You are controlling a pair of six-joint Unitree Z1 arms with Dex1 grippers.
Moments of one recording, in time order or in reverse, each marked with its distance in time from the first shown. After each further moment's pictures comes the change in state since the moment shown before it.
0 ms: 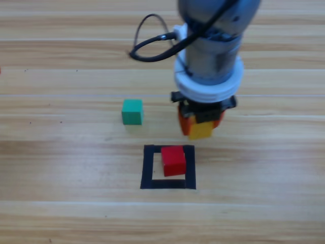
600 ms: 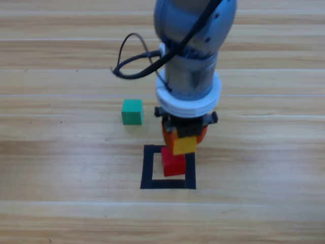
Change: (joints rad) arm 0 0.031 -0.011 0.024 0.000 -0.004 -0.002; arm 1 0.020 0.087 -0.079 0.019 0.047 0.043
